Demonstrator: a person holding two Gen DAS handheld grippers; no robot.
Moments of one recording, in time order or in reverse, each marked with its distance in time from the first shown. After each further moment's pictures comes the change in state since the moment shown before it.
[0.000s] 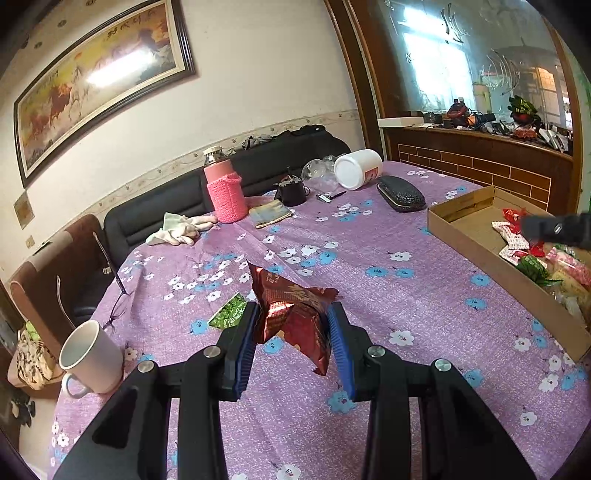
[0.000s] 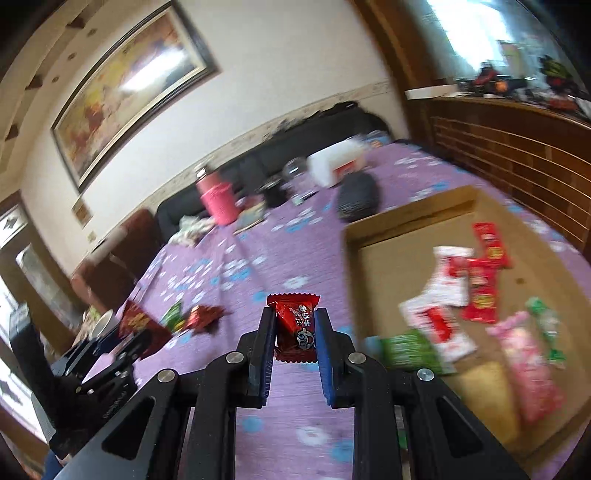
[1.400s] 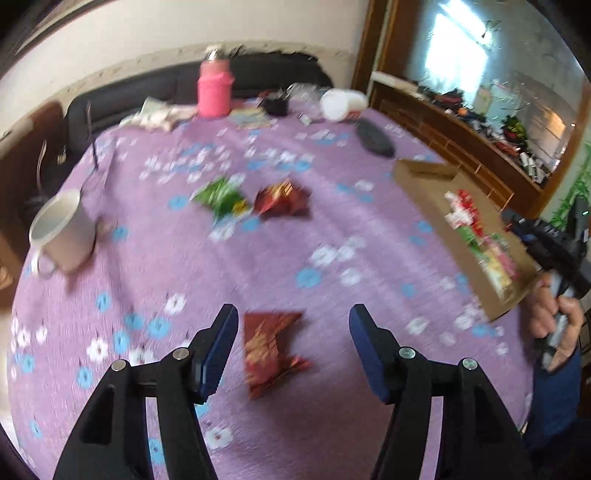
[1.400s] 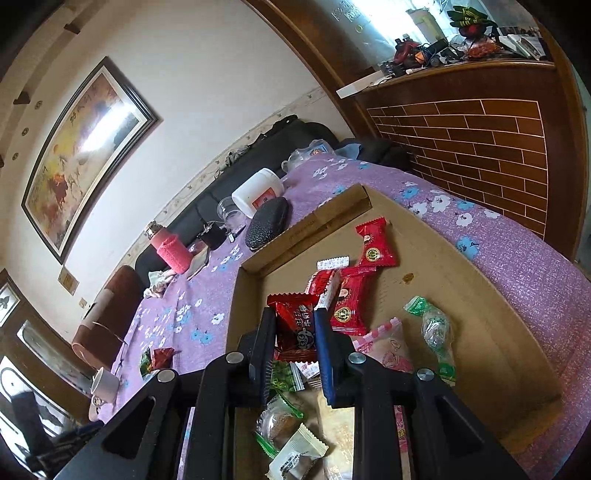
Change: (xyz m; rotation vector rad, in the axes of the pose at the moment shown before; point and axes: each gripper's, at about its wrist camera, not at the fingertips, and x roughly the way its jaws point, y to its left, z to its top) left arm -0.035 0.046 -0.036 -0.252 0.366 -0.268; right arm -0.037 -0.111 0.010 0.231 -0.062 -0.031
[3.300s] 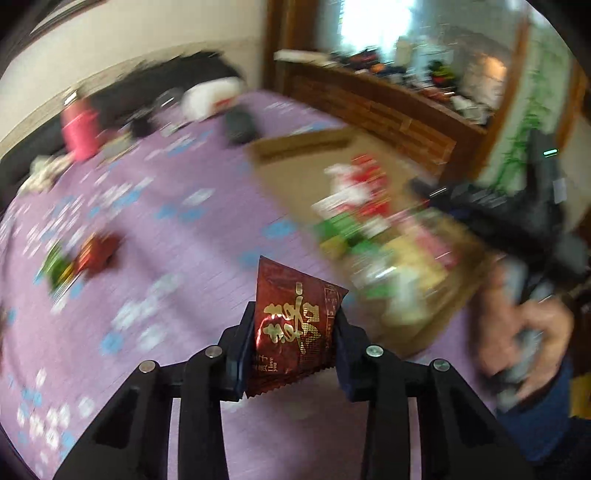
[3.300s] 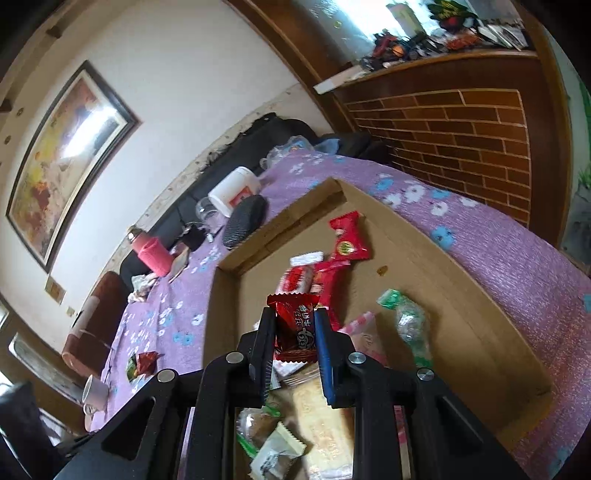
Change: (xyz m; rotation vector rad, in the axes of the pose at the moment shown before) left arm 0.047 -0.186 0.033 0.274 0.011 -0.194; right arm 0.002 -0.016 0.000 0.065 0.016 -0.073
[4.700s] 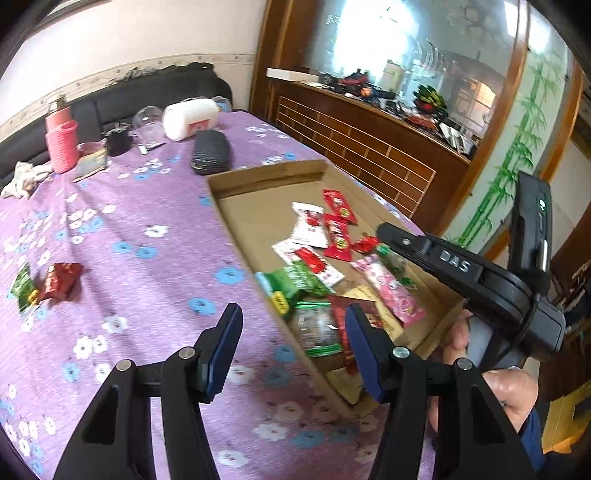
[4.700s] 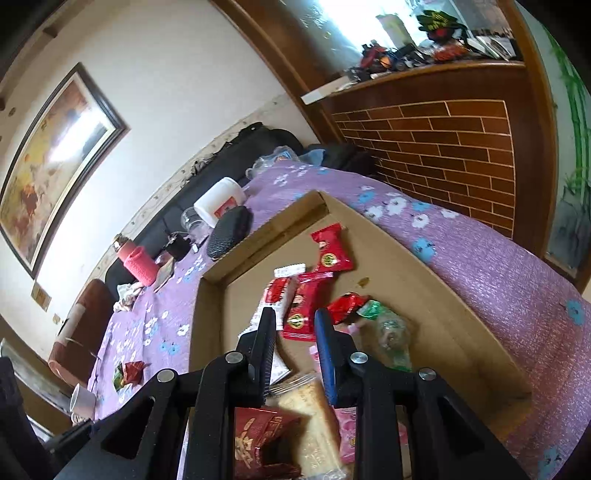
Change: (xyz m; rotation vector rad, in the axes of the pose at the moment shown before) left arm 0.008 -0.009 0.020 -0.080 -0.072 -0.043; right arm -0.008 0.004 0.001 -0.024 -0.052 -0.055
